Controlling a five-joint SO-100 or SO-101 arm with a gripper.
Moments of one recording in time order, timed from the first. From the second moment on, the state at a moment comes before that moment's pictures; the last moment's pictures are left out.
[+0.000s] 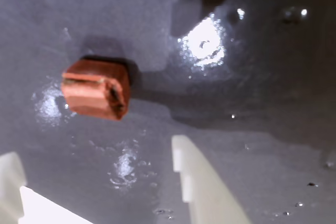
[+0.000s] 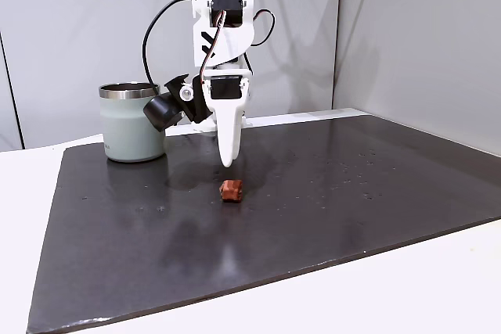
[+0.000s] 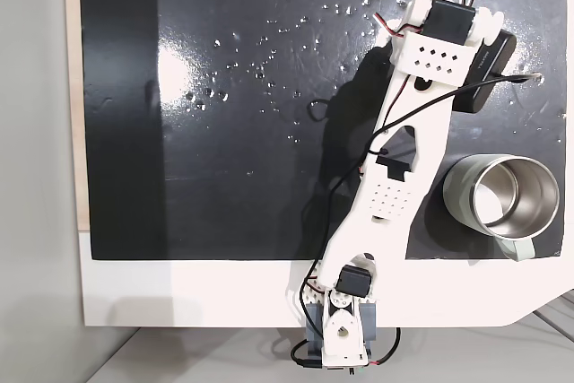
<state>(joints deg) 18.0 34.2 6.1 102.1 11.4</state>
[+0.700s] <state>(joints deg) 18.9 20.0 -9.2 102.5 6.5</state>
